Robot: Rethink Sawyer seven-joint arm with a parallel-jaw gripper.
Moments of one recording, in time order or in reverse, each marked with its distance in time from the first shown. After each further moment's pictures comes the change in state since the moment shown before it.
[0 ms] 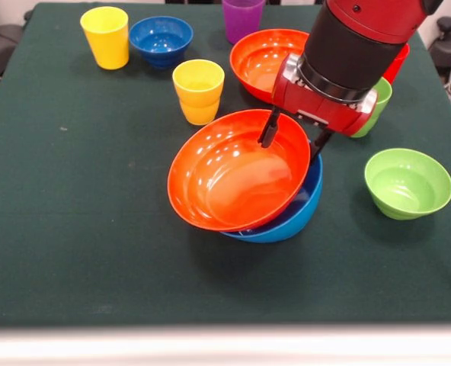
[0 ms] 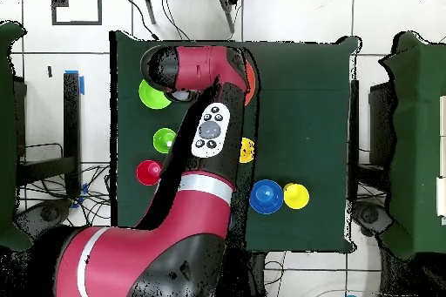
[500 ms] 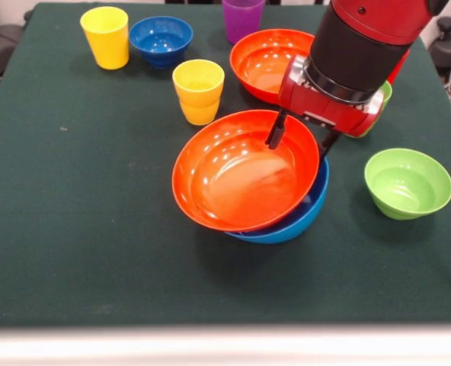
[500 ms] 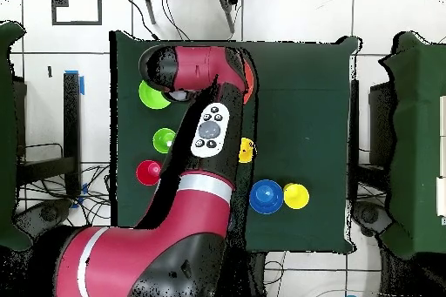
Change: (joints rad) arm 0.000 0.000 0.013 0.002 0.013 0.000 0.000
